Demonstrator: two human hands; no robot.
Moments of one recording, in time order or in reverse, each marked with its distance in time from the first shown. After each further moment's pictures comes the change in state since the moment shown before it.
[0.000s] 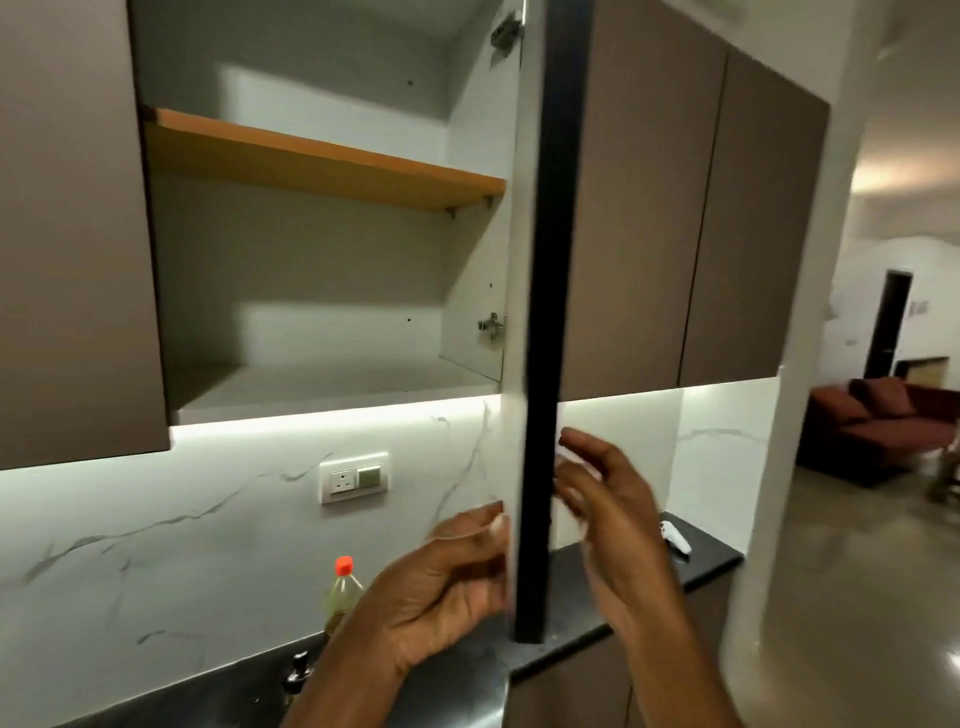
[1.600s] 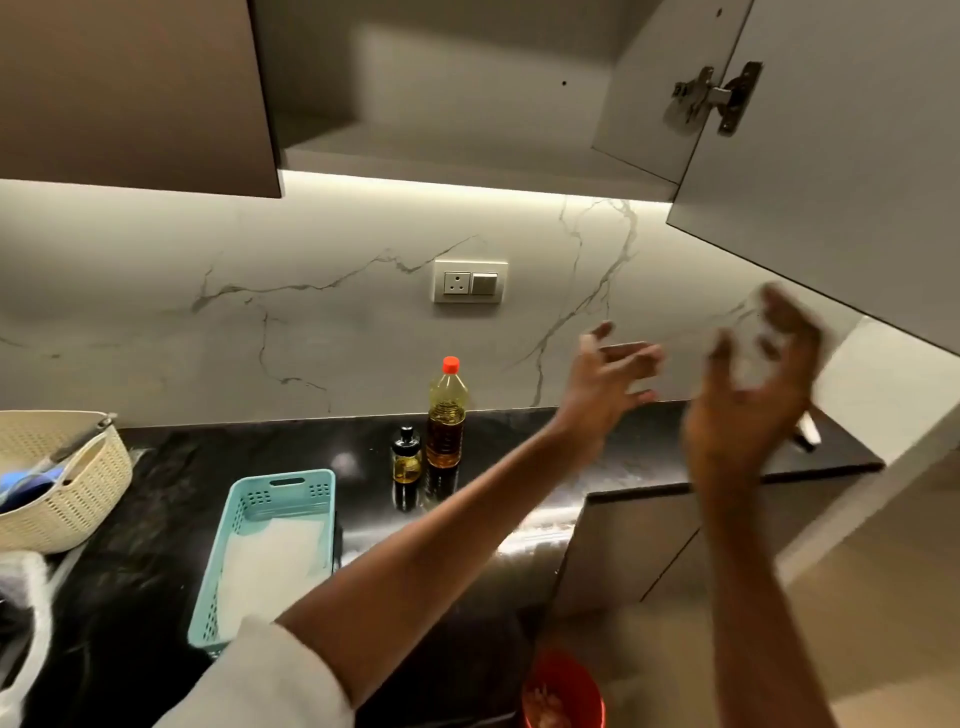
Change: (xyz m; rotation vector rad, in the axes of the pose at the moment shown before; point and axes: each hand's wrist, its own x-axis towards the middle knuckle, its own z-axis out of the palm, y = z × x) left_hand 0.126 -0.054 -0.105 0.333 0.442 0.314; right_hand 0.087 0.168 -0.038 -0.561 0.187 -0.742
